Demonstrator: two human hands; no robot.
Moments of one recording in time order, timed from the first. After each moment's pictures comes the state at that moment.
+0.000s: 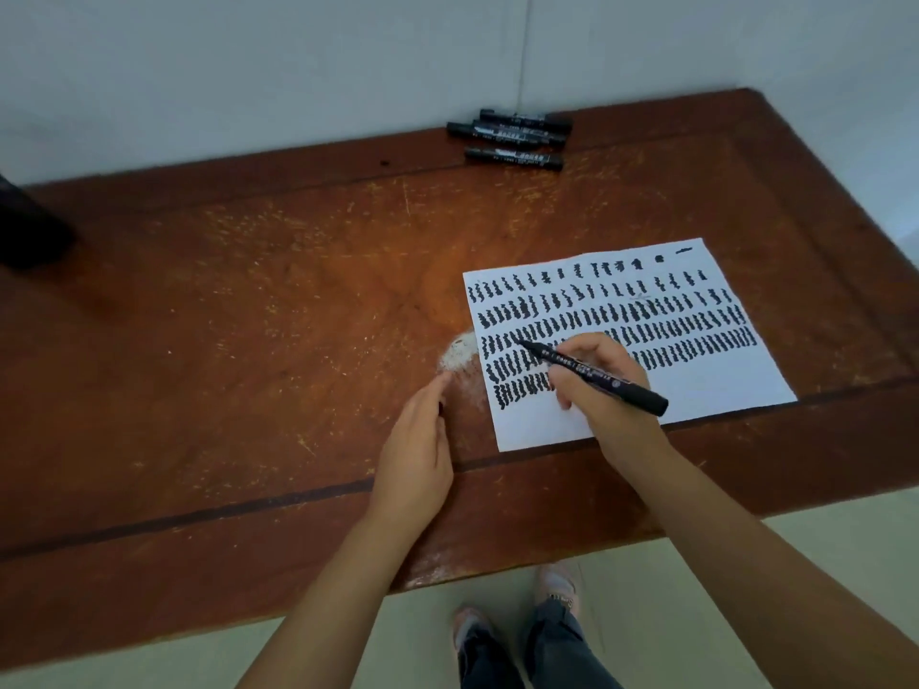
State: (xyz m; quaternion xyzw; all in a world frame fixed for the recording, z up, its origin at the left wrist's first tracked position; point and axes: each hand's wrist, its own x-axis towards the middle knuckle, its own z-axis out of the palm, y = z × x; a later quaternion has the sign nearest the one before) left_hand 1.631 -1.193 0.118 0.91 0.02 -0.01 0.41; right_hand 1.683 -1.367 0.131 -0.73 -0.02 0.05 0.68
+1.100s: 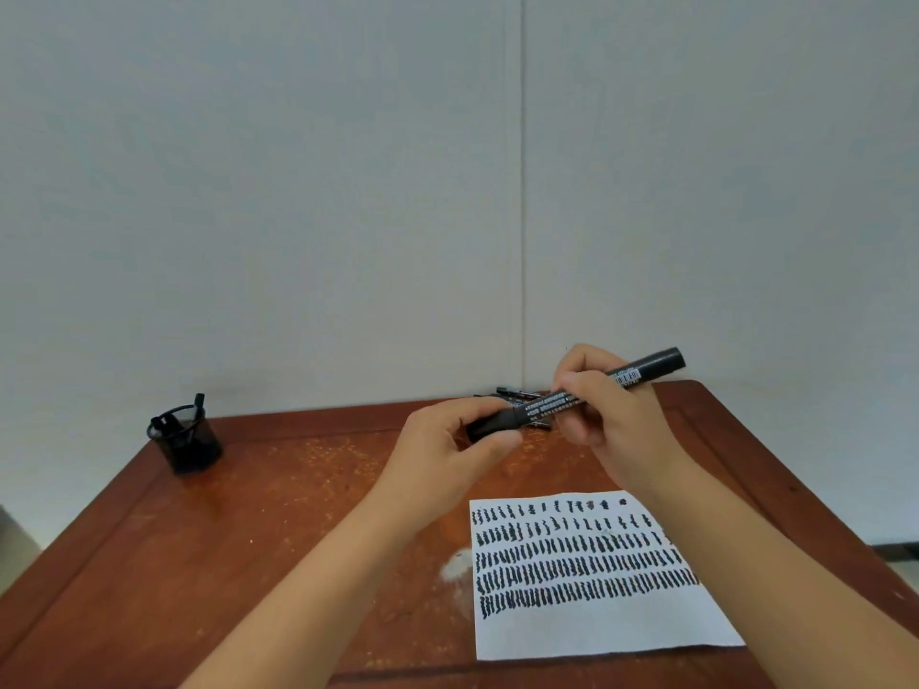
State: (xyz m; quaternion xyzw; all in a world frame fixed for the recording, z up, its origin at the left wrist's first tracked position) left_hand 1.645 -1.243 0.363 0.85 -0.14 0.17 0.49; right_hand 1.701 -1.397 0.364 -0.60 -0.30 0.02 0.74
